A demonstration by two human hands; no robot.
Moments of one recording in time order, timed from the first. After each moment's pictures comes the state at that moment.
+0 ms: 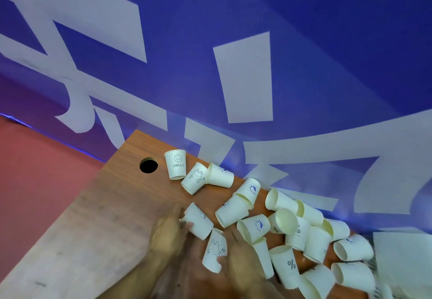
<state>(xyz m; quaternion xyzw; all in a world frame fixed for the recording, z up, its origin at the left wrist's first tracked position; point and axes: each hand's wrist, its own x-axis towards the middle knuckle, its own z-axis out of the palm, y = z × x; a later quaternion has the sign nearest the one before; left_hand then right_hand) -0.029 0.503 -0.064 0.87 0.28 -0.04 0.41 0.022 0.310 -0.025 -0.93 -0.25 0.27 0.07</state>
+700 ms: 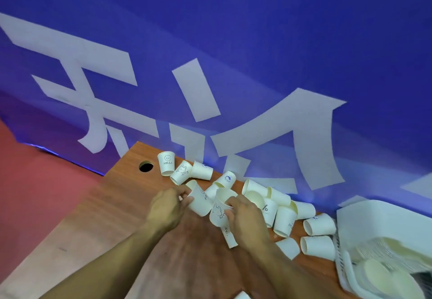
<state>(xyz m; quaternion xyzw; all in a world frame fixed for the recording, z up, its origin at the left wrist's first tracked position) -0.054 0.428 0.071 0.91 0.22 0.04 0.34 0.012 0.221 0.089 -0.94 -0.28 0.05 0.19</state>
